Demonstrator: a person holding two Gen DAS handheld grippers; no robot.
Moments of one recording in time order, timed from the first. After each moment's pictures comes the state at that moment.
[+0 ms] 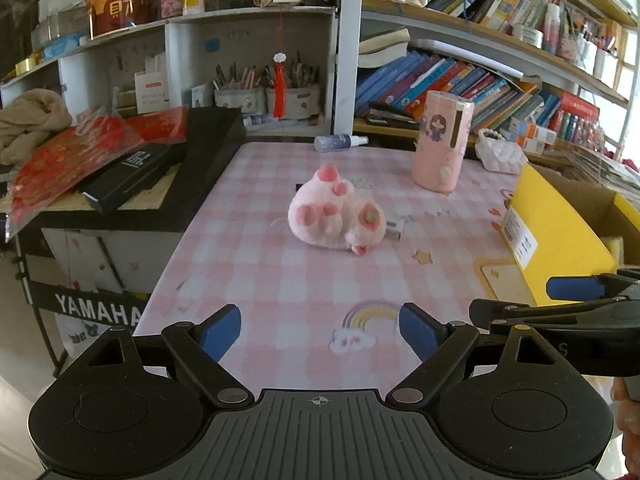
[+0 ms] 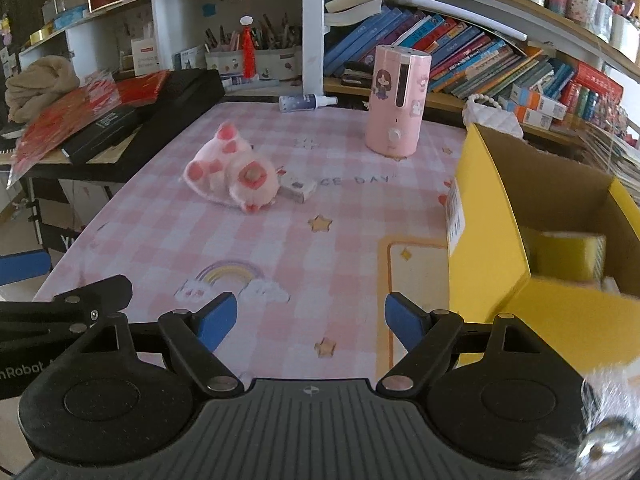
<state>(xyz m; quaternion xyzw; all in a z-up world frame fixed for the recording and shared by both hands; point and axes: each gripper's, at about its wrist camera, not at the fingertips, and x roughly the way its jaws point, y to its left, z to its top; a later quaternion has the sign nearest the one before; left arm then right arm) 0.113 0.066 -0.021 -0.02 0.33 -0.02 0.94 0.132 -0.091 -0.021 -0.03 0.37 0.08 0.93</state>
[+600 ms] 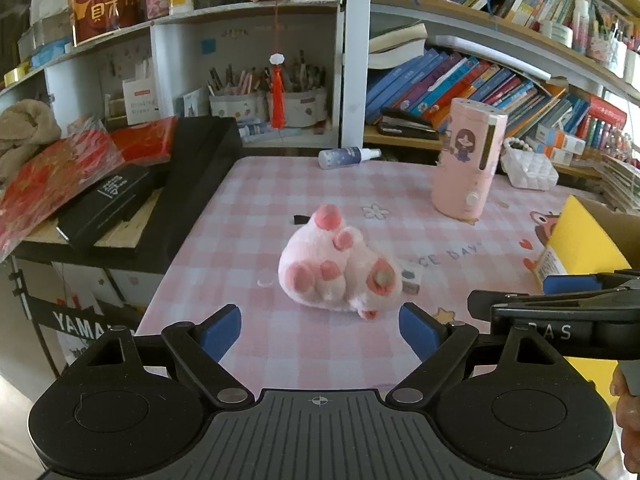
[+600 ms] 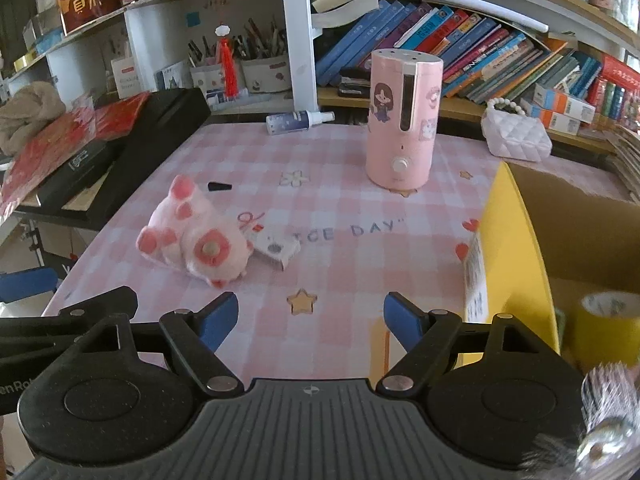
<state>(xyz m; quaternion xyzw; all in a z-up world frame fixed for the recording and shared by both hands) 0.197 0.054 -0.023 -0.01 0.33 0.00 0.94 0.234 -0.108 -0.022 0.00 0.37 0.10 0.92</state>
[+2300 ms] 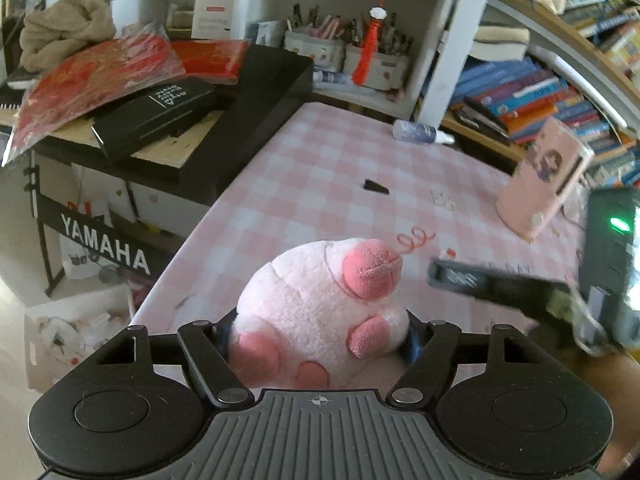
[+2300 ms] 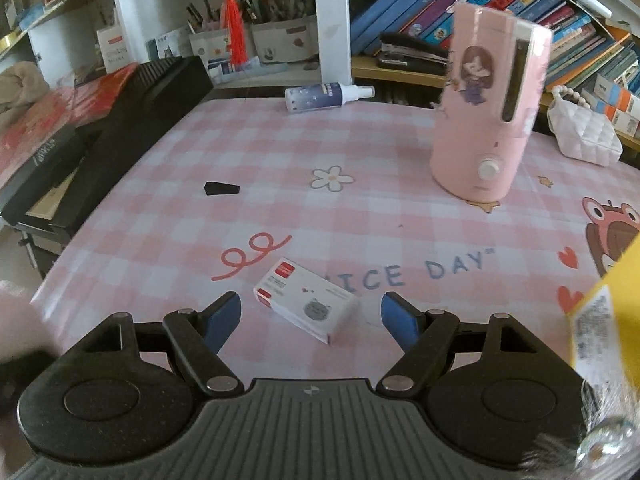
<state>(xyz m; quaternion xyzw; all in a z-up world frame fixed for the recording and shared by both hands) 0.213 0.109 -0.043 -0.13 0.39 0.07 0.91 0.333 -0.045 -0.079 -0.01 0.40 0.10 0.91</state>
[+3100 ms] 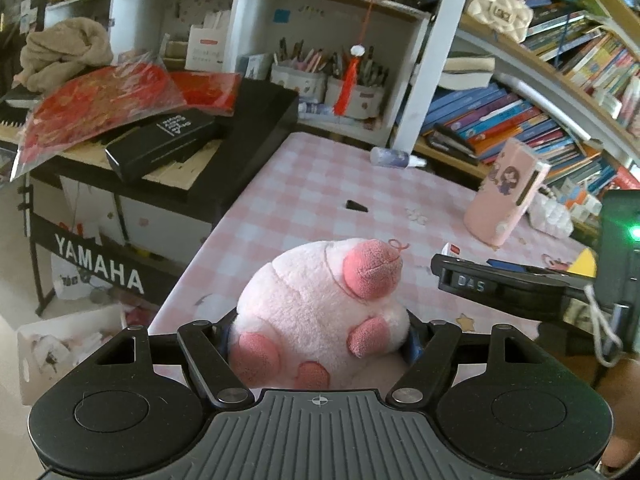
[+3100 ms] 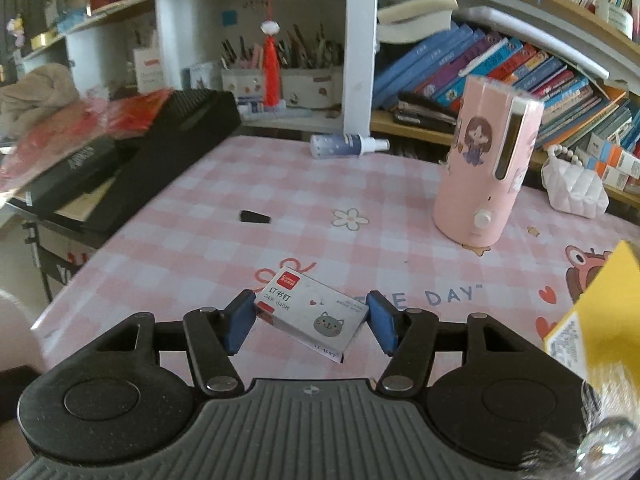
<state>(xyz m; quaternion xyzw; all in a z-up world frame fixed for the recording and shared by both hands) 0.162 0.118 -0.019 -0.13 0.34 0.04 0.93 0.277 -0.043 -0.037 -0.04 0.33 0.13 0.93</state>
